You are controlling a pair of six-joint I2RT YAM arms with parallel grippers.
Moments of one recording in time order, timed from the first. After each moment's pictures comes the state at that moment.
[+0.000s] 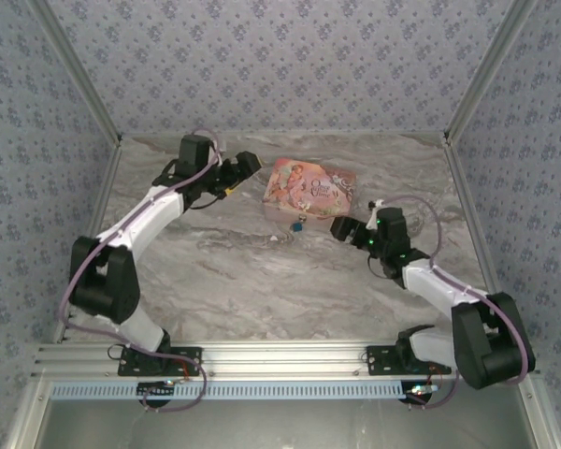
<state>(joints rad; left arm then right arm) -0.34 1.65 1.28 -0.28 0.44 -0.81 0.25 1.21 0.49 0.14 -0.23 0.59</state>
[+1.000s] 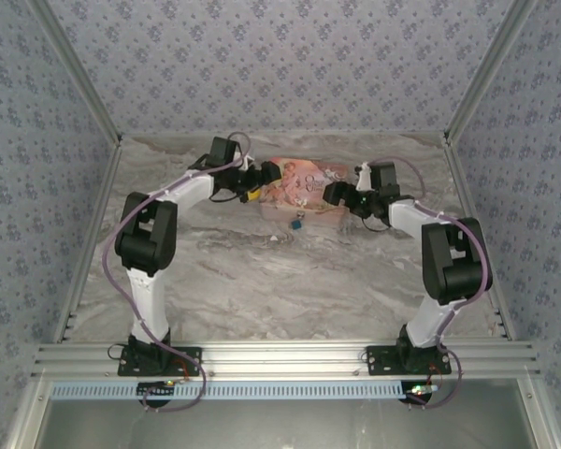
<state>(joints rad) -0.36 2.04 1.48 -0.26 0.66 -0.72 0.18 1.75 1.03 -0.05 -0.51 0.49</state>
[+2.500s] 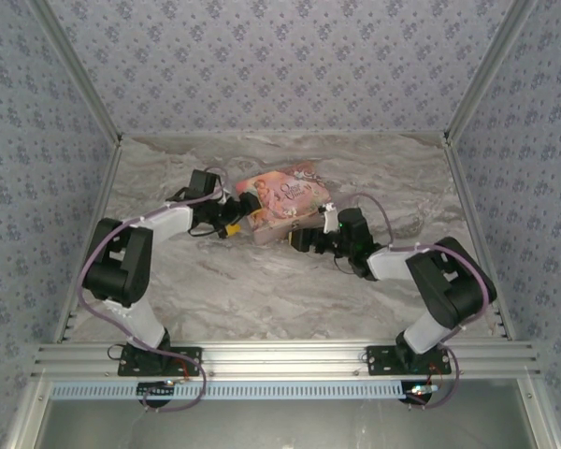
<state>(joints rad) -0.32 1.76 1.04 -0.21 0.57 -0.83 0.51 1.63 0.55 0.61 -0.43 0.52</state>
